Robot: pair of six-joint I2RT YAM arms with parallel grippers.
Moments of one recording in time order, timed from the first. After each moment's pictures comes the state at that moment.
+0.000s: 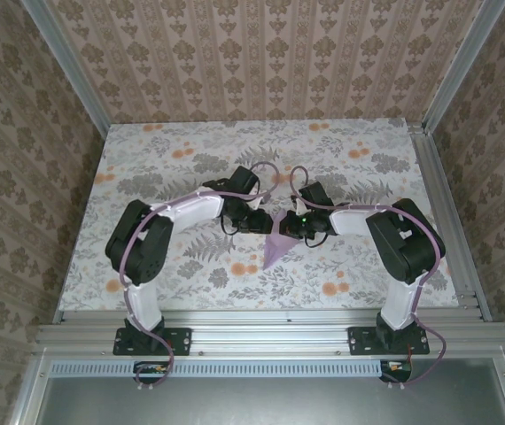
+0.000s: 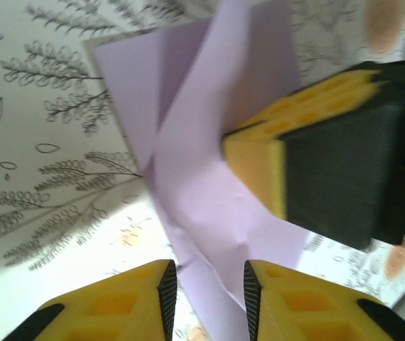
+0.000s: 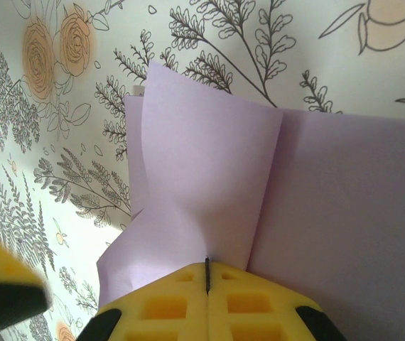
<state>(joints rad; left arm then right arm) -0.69 1.86 1.27 -0.57 0.44 -0.38 0.44 1.85 0.92 -0.06 -0.43 0.66</state>
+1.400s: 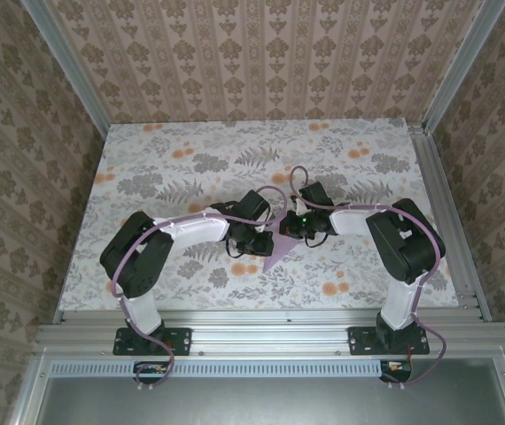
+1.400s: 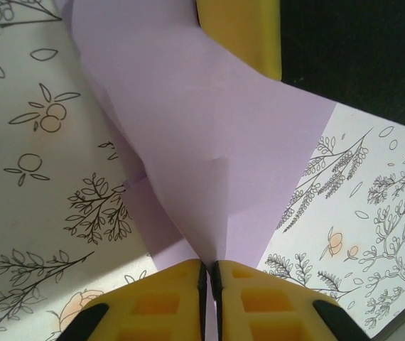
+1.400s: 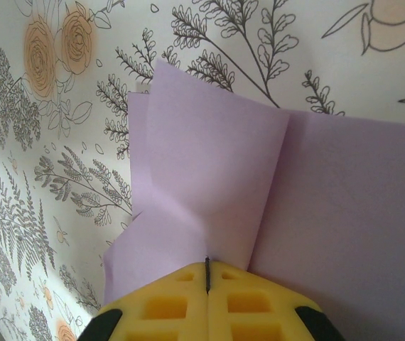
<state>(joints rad) -0.83 1.79 1.08 -0.48 0.33 -0.52 0.44 1.85 0.92 -0.06 -0.44 0.65</state>
